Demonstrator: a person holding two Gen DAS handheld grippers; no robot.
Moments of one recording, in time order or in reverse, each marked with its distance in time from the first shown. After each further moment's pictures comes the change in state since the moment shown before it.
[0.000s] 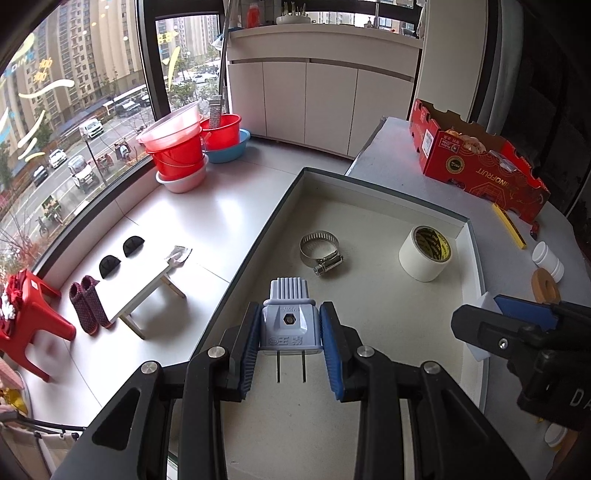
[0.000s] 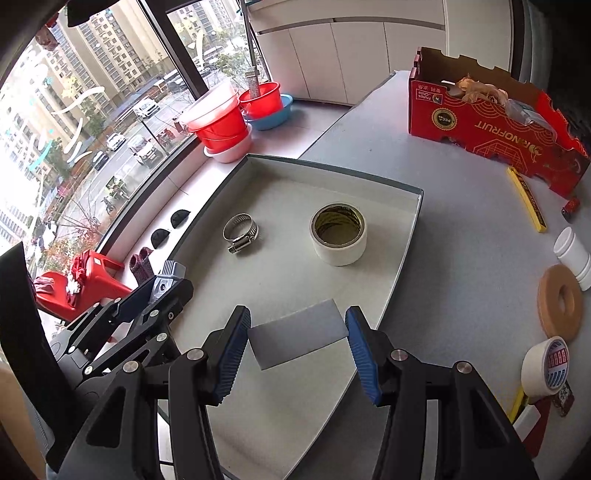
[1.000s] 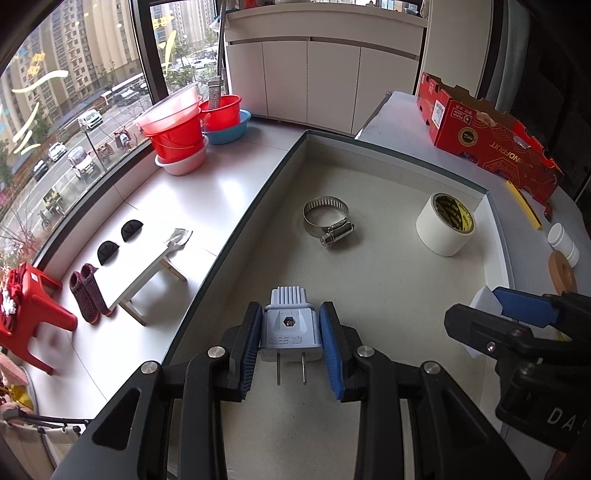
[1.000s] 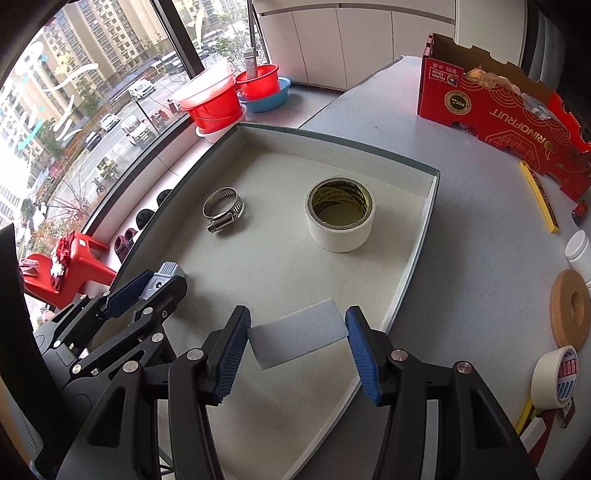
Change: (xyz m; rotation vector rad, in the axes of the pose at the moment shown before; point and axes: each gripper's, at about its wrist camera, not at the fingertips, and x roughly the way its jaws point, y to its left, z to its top) left arm 0.027 0.000 -0.013 0.010 0.073 0.012; right arm 0.030 0.004 -0.007 -0.056 0.057 -0.057
